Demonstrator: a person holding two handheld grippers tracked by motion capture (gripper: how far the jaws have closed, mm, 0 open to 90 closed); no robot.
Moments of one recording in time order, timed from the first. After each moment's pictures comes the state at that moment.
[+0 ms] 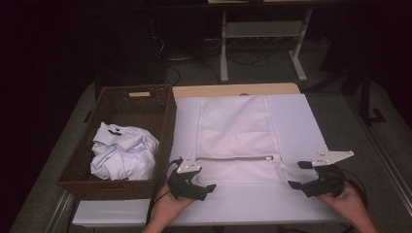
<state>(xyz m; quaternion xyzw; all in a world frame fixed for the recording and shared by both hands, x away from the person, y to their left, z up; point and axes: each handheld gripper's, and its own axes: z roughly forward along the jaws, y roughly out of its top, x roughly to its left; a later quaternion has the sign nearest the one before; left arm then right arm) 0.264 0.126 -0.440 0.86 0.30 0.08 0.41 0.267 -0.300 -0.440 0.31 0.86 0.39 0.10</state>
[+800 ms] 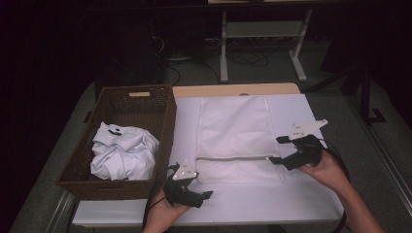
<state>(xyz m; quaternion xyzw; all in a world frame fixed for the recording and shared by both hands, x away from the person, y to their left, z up) 0.249 0.137 -0.441 0.86 0.30 0.08 0.41 0.331 -0.244 -0.389 0.22 0.88 0.39 0.11</state>
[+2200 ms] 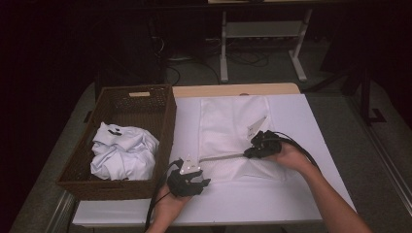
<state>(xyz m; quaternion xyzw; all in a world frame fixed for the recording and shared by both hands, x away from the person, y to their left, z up) 0.268 0.126 -0.451 0.87 0.31 0.11 0.37 0.387 -0.161 -0.431 0.13 0.95 0.27 0.04</state>
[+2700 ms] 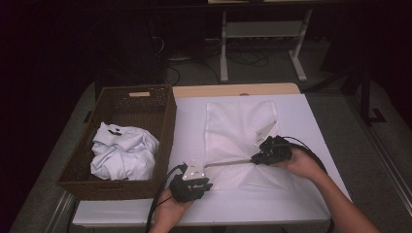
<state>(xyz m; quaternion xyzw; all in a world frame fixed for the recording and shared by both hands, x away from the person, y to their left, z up) 0.250 0.121 -0.442 0.88 0.27 0.09 0.38 0.355 -0.178 -0.419 0.14 0.95 0.26 0.03</state>
